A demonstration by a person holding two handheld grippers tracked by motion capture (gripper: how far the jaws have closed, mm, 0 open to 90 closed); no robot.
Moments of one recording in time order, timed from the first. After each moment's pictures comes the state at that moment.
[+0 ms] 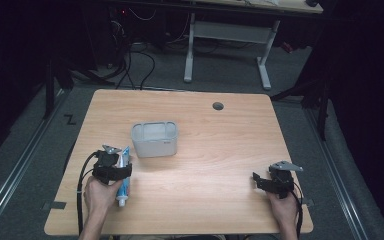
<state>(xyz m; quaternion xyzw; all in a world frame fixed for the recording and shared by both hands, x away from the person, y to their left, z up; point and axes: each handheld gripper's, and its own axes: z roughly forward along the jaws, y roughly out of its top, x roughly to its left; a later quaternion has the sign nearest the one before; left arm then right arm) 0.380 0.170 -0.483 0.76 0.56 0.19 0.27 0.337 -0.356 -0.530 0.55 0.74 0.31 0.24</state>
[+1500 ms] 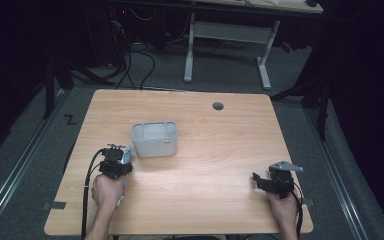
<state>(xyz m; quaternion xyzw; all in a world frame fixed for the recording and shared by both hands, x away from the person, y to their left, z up) 0.408 0.163 -0.509 0.75 0.60 0.16 0.22 0.337 -0.356 -0.530 0.55 0.74 0.31 0.24</state>
